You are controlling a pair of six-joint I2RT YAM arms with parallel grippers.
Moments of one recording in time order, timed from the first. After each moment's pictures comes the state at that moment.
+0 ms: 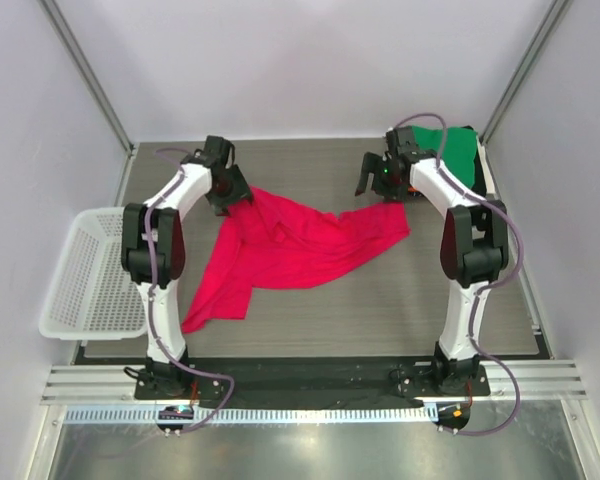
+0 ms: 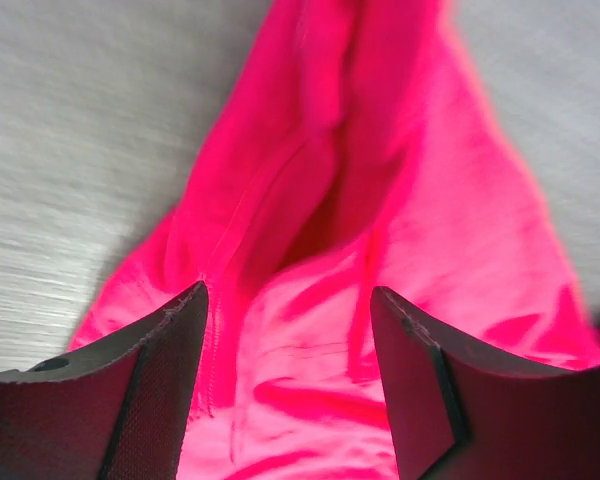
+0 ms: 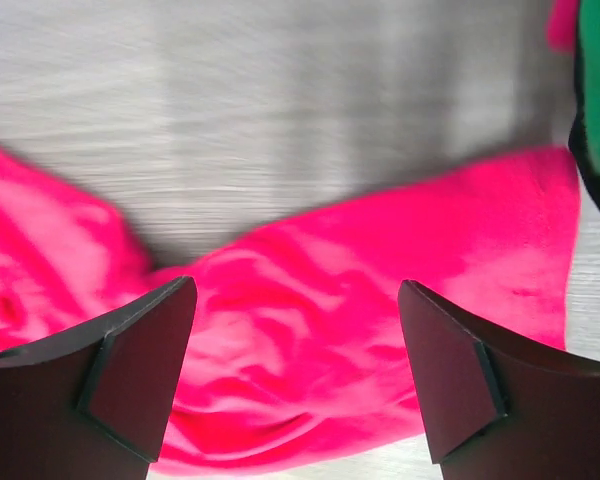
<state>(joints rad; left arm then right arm) -0.20 2.09 1.67 -0.72 0.03 -0.66 0.19 2.04 1.66 -0.62 -0.12 0.39</state>
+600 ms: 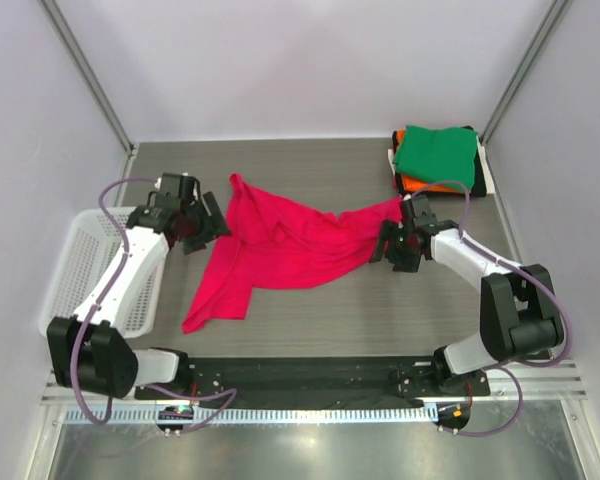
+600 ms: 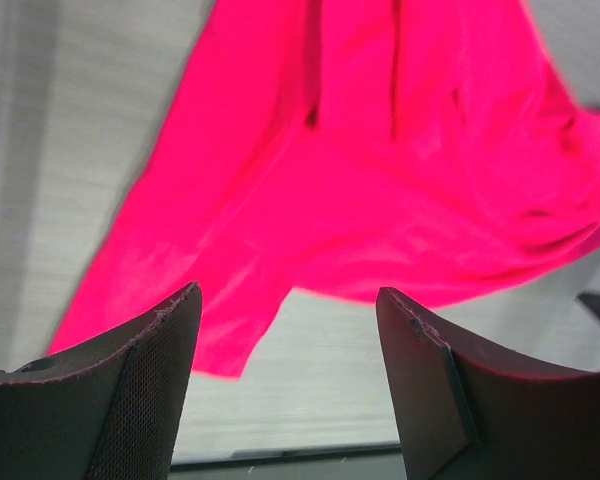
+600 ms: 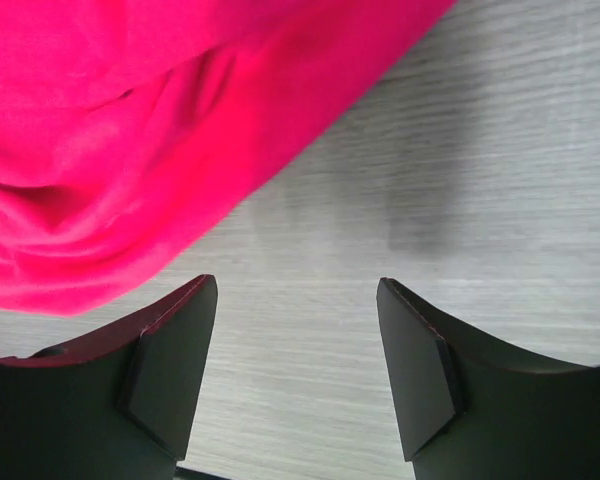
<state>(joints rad) -0.19 1.32 1.14 -0.77 0.04 -0.61 0.23 1.46 0.86 -0.47 -0.12 0.52</state>
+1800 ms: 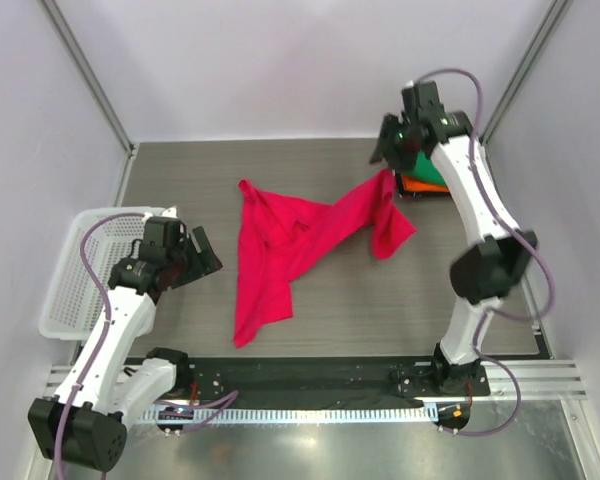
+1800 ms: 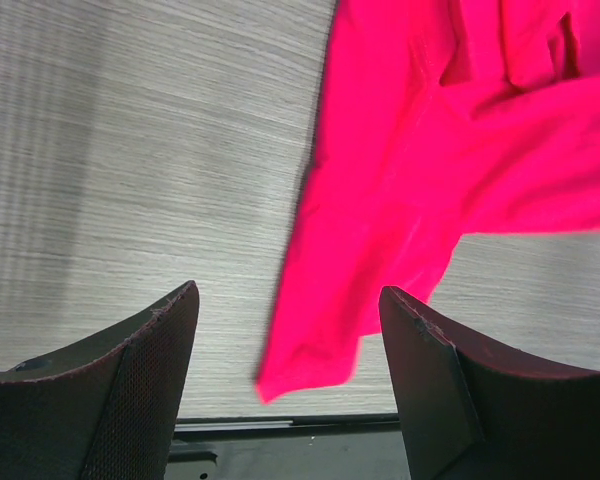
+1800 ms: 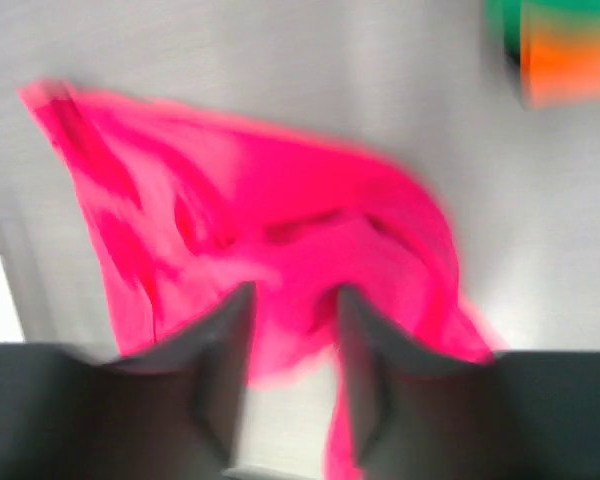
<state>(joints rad) -0.19 0.91 0.84 -0.80 0.02 -0.55 0.22 1.72 1.82 -0.98 -0.06 0.48</state>
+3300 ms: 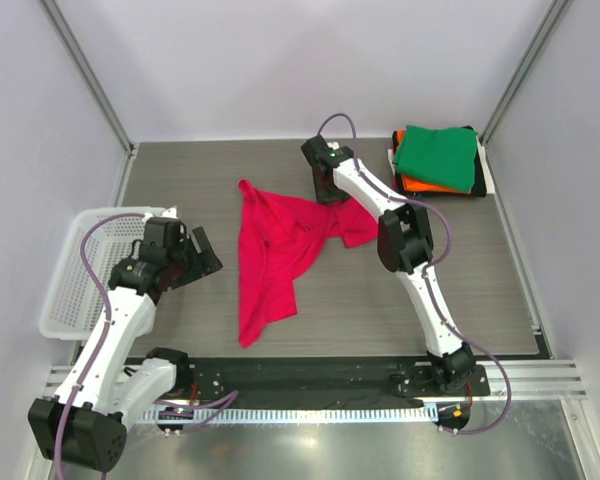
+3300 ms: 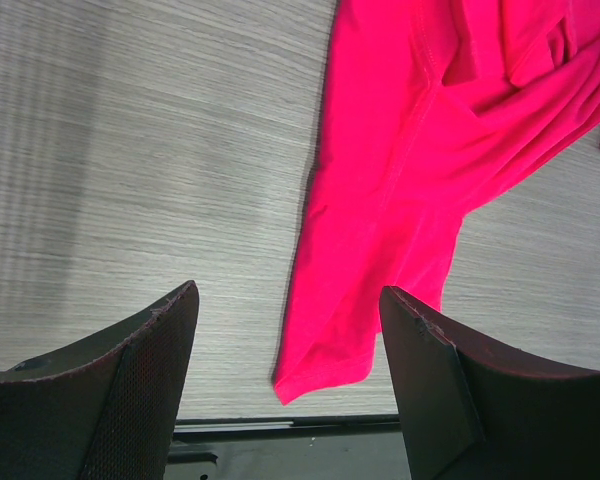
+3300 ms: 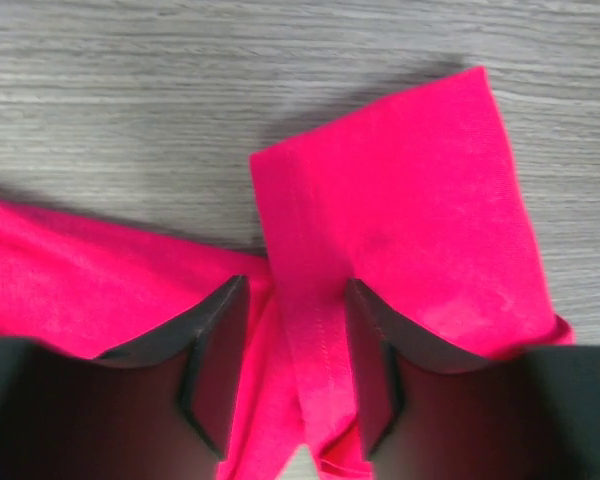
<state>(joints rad) -0.19 0.91 0.83 -0.80 0.02 -0.55 0.52 2.50 2.31 -0.97 0.36 0.34</state>
